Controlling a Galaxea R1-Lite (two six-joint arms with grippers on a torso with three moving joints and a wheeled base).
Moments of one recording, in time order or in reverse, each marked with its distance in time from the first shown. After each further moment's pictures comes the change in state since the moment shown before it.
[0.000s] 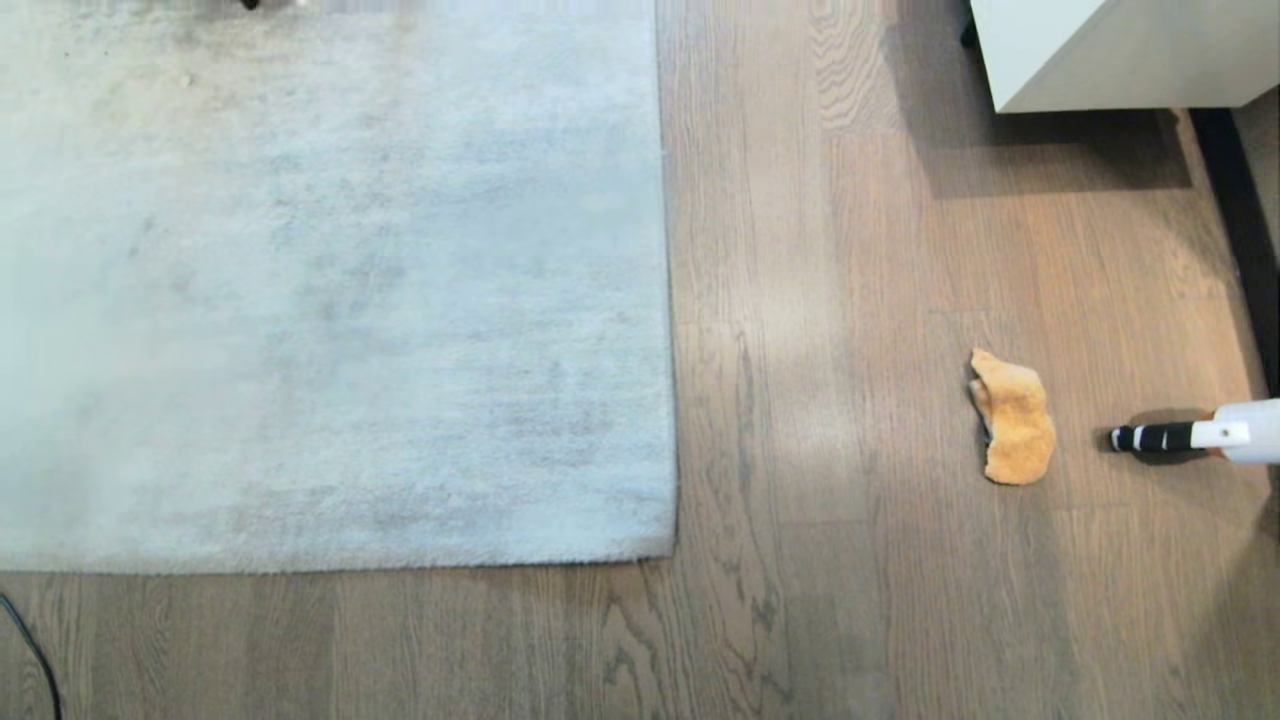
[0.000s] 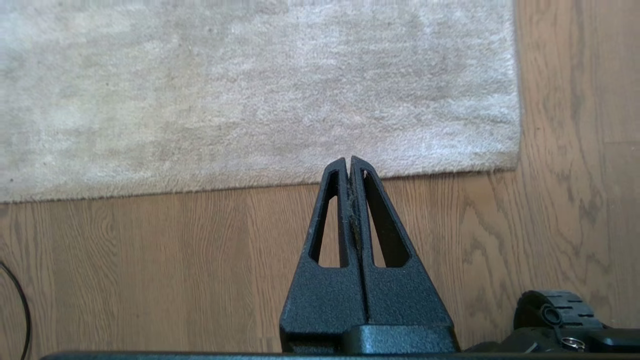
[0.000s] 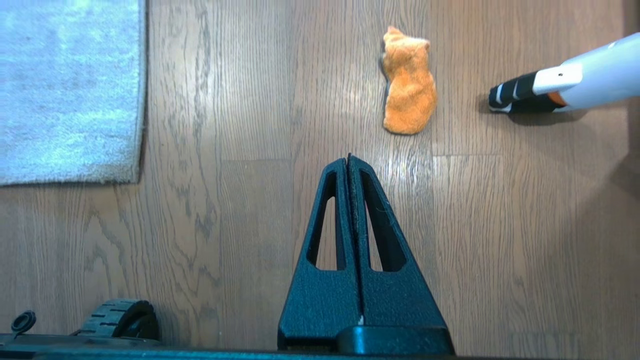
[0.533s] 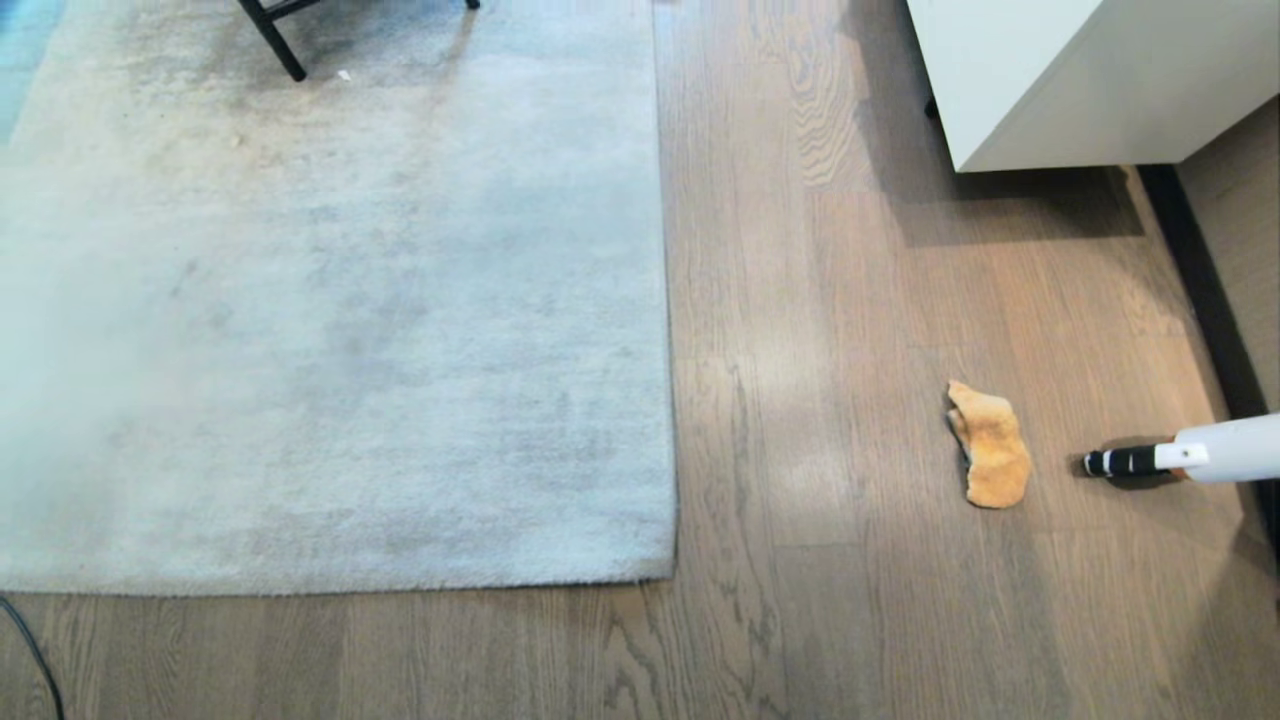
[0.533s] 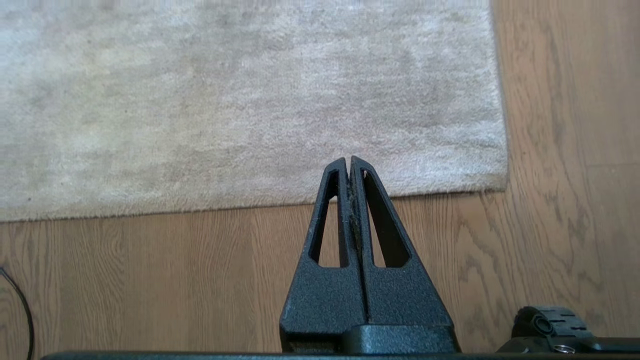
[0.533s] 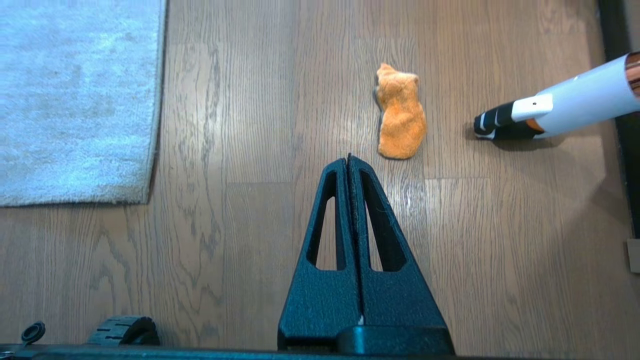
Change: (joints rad) left arm 0.000 0.000 0.000 0.000 0.000 0.000; right arm 0.000 0.000 0.000 0.000 0.000 0.000
